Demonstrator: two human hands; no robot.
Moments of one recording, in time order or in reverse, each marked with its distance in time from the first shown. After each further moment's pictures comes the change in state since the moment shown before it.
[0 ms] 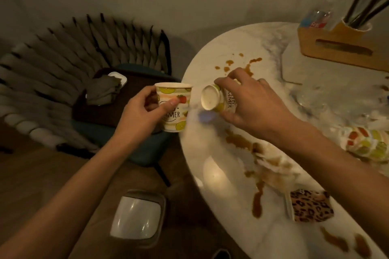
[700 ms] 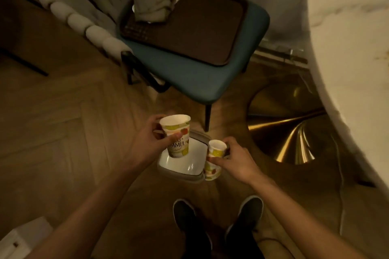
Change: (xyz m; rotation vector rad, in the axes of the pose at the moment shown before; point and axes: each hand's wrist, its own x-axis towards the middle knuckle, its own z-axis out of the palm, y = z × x) left_hand -0.128 -0.279 -0.126 -0.010 0.045 -0.453; right_hand -0.081 -0.184 0.330 0.759 -0.569 0.512
